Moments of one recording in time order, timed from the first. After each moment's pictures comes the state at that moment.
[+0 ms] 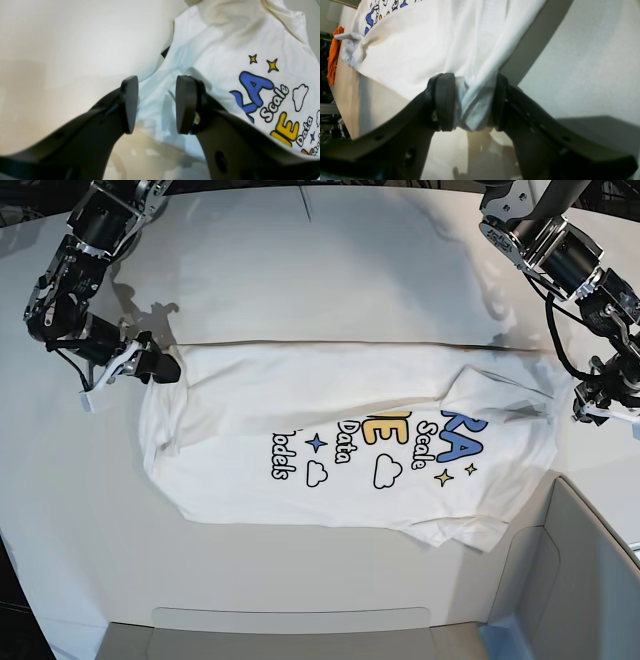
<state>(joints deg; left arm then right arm) -16.2 -14.9 -49.7 86.3 -19.0 -17.0 77.0 5.3 9.6 35.8 72.8 50.7 44.4 -78.4</state>
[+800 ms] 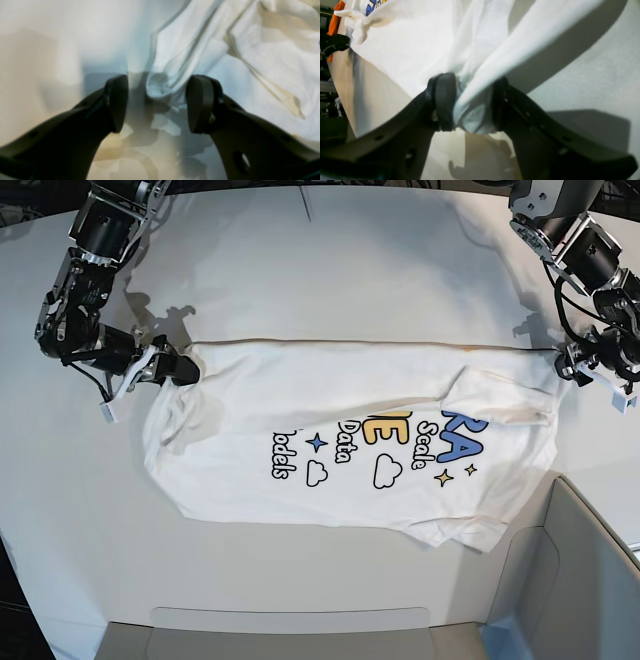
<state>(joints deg) -15.2 -22.8 -50.0 63.9 -19.1 -33.5 77.8 6.4 9.8 30.3 72.5 50.5 44.4 -78.7</state>
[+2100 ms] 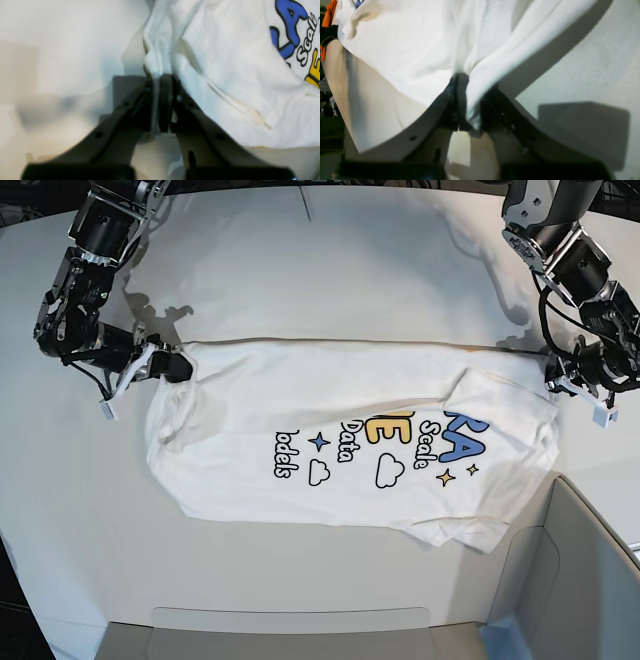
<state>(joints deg) -16.7 -18.8 -47.5 59.2 -21.6 -33.7 75.0 6.4 9.9 30.3 72.6 48.9 44.4 -79.2</state>
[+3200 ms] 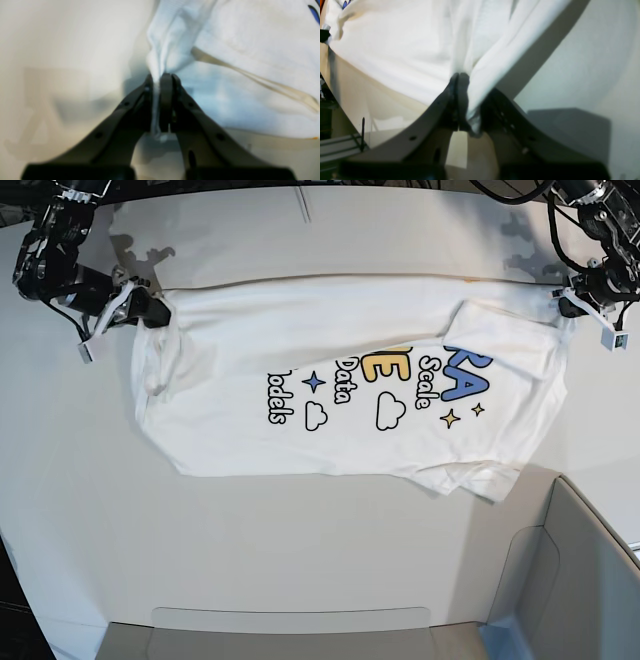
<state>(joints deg) 15.1 -18.7 -47.4 81.7 -27.4 -34.2 69.8 -11.7 15.4 30.6 83.5 55.9 44.3 -75.3</state>
